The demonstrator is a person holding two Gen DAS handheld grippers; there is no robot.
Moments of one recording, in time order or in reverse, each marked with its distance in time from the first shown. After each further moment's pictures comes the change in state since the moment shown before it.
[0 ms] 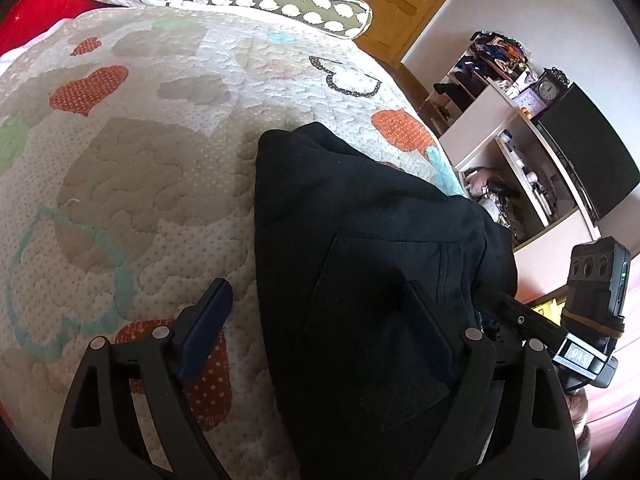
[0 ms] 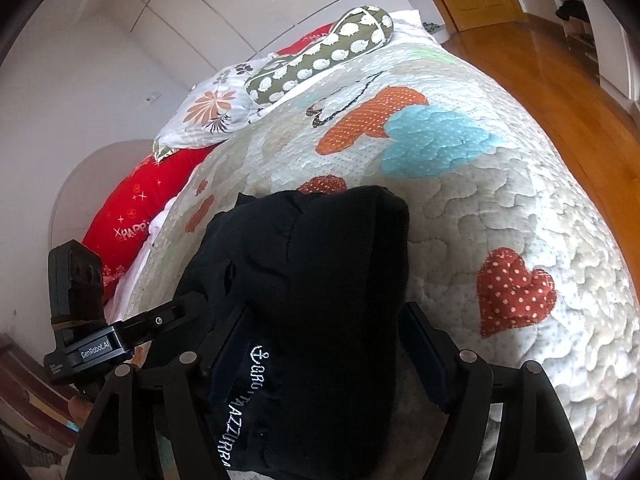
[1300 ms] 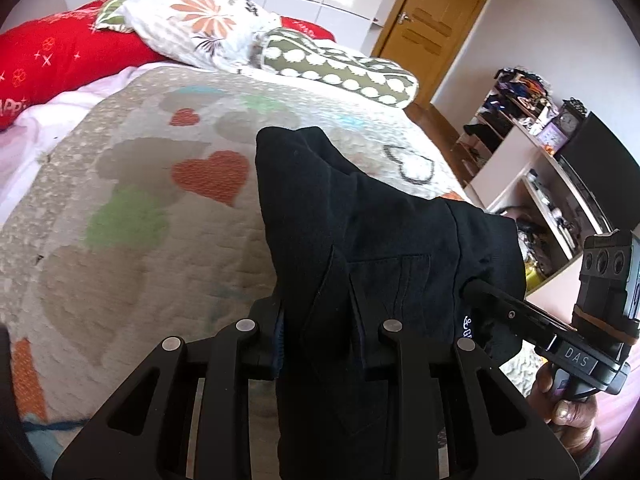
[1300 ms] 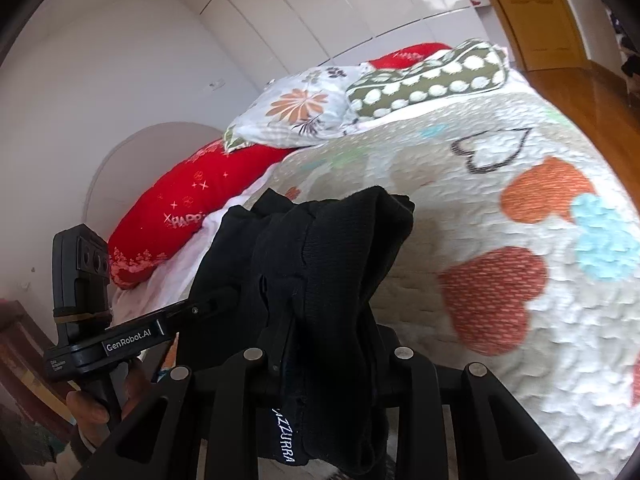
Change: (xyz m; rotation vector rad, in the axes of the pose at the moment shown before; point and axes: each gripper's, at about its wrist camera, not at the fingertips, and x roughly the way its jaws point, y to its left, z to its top) left arm -0.100 0.080 0.039 -0.012 -0.152 0.131; right arm 0.042 0.148 0.033 -0.178 -0.040 0.128
